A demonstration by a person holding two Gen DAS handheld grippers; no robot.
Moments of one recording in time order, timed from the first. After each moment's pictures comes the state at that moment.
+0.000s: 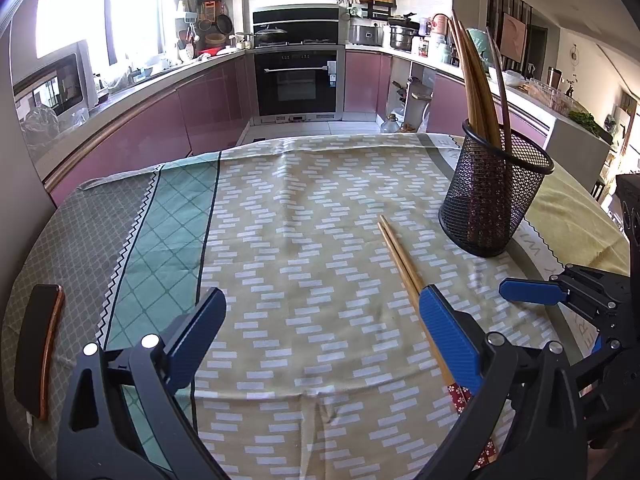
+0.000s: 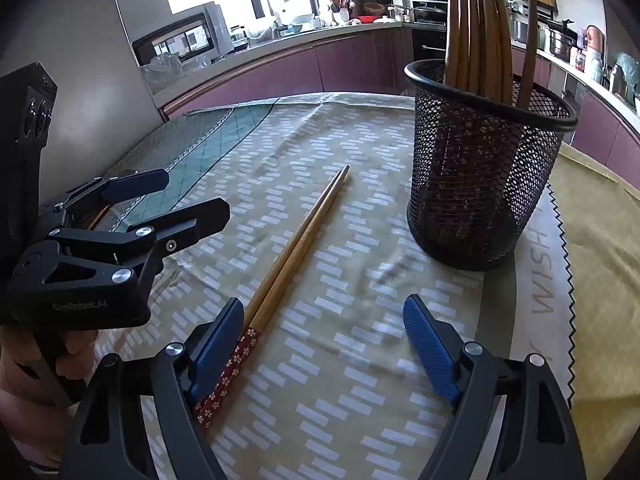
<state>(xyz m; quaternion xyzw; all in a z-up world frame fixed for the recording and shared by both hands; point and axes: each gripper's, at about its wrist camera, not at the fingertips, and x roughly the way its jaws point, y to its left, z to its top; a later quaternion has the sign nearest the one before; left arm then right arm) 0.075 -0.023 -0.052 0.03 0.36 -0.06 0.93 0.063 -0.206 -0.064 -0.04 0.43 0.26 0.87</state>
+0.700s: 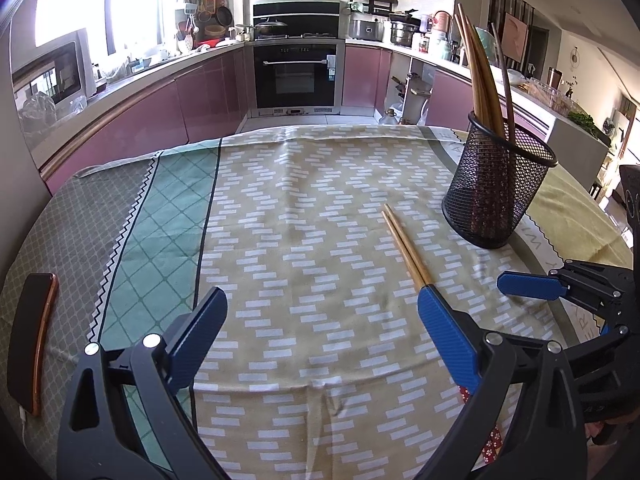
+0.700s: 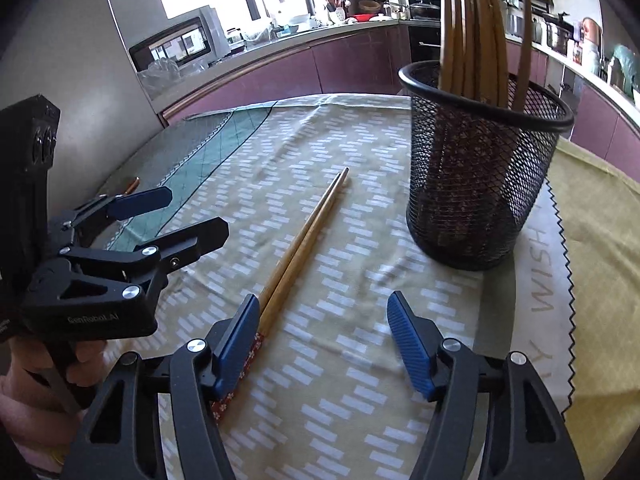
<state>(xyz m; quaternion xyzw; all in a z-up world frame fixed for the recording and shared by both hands) 0.076 -0.017 -0.061 0.01 0.37 -0.06 0.93 0.063 -0.209 -0.062 -0.03 0.43 0.26 0.86</state>
